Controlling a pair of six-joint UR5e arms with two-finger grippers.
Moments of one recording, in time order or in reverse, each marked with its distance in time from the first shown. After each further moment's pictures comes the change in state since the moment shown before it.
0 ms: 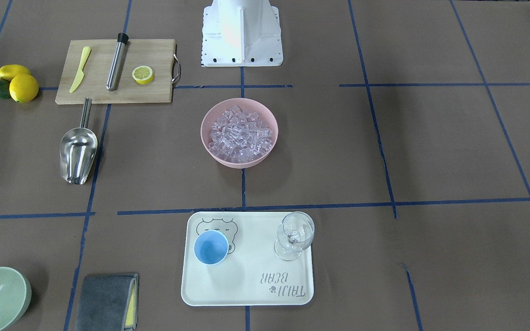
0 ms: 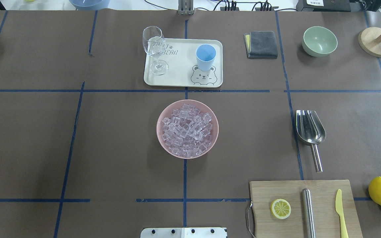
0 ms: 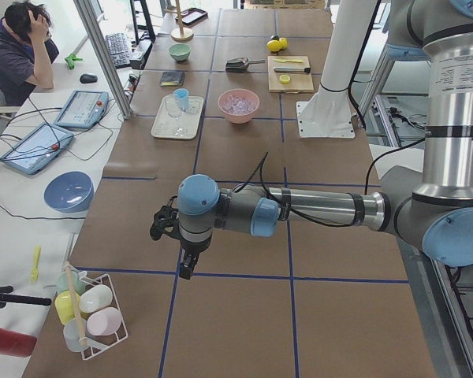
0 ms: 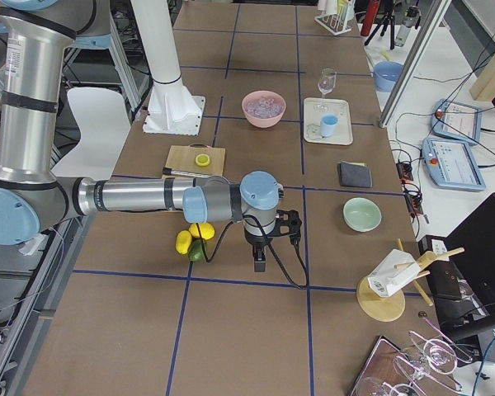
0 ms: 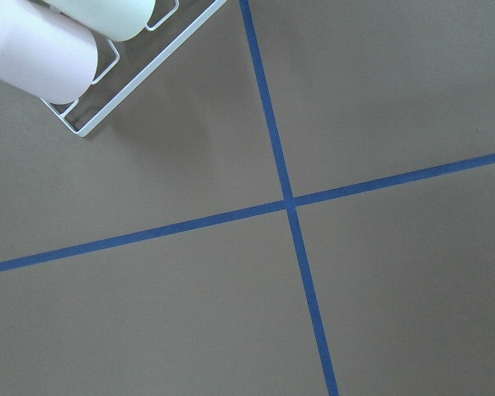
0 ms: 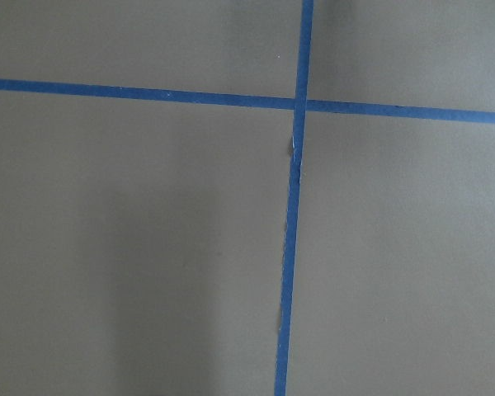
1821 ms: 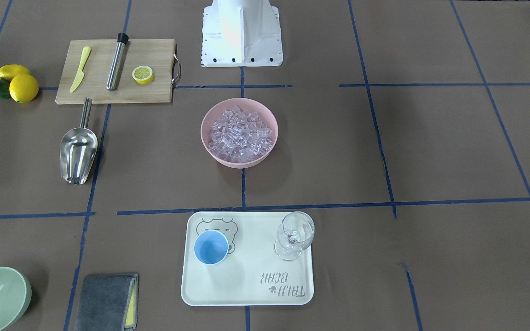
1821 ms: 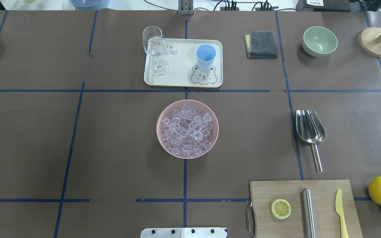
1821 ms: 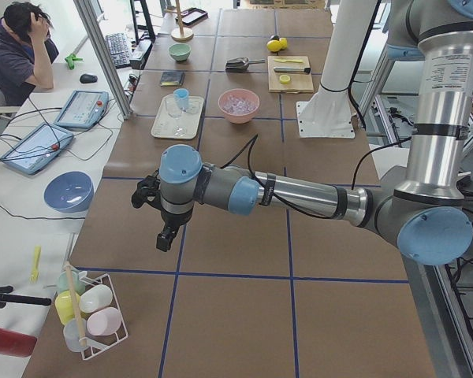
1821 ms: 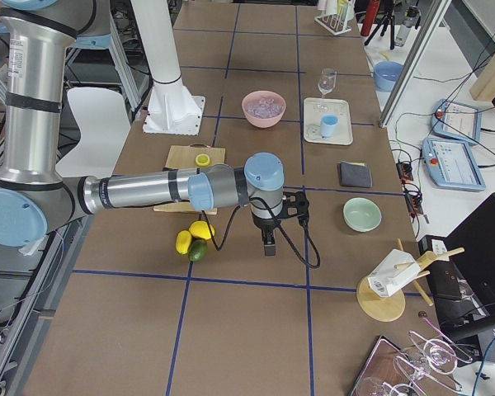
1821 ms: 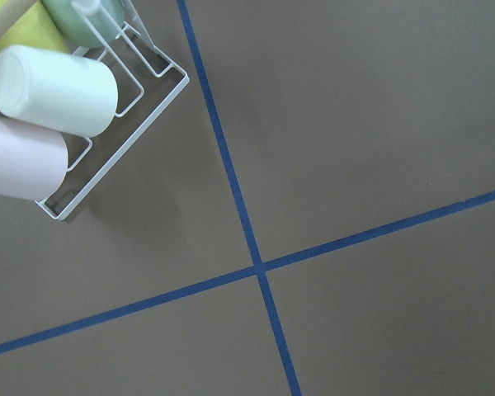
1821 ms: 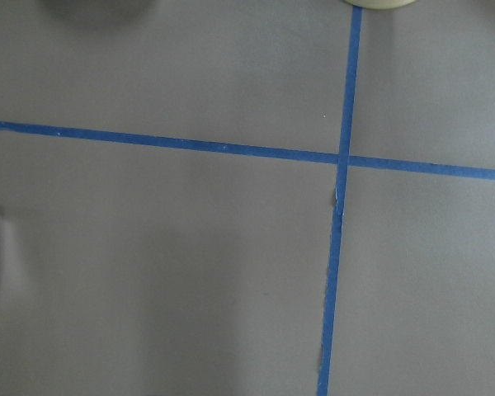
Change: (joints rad) left arm 0.025 -0.122 -0.010 -0.027 -0.011 -0.008; right arm 0.001 0.042 0.055 0.000 0.023 0.035
